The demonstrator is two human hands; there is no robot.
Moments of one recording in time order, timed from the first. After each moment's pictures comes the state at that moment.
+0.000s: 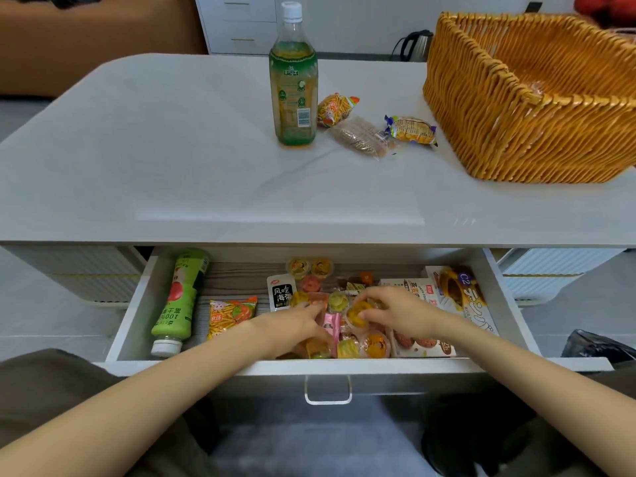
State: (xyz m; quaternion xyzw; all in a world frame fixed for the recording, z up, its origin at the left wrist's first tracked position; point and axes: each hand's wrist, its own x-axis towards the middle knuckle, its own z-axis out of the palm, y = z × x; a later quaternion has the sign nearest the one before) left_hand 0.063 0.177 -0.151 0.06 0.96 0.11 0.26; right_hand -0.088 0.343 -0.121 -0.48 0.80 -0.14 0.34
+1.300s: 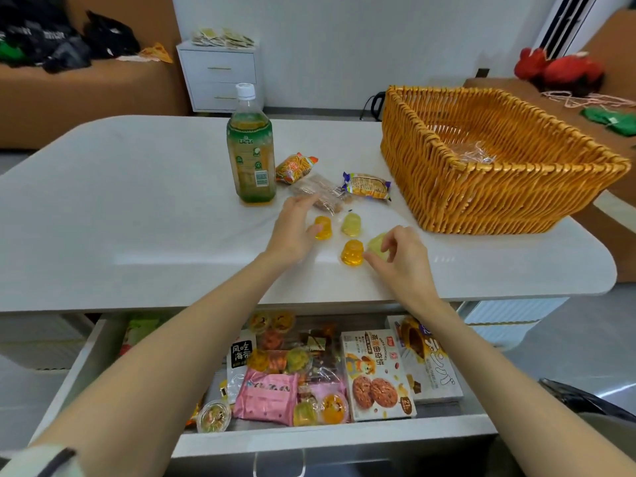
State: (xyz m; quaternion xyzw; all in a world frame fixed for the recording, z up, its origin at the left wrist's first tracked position) left_hand -0.106 0.138 -0.050 -0.22 0.89 0.33 -0.21; right_hand -0.181 0.326 -0.066 -0.35 0.84 -0.42 -0.06
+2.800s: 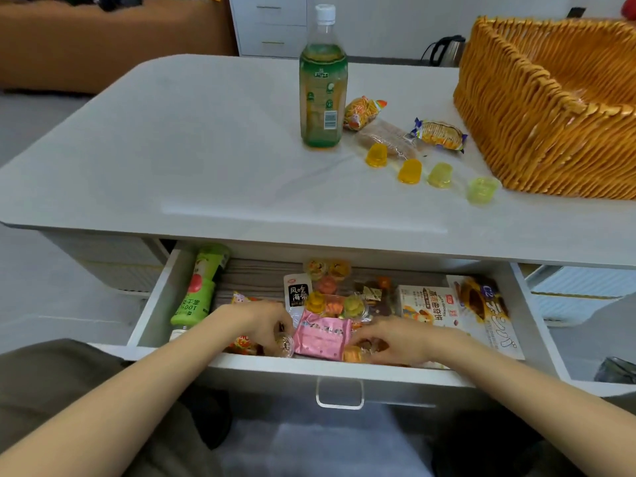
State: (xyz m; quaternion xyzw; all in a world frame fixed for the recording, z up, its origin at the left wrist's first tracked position) left_hand 0.092 0.125 -0.147 -0.14 0.90 0.20 0.36; right_hand -0.073 0.327 -0.136 -0.62 0.70 0.03 0.36
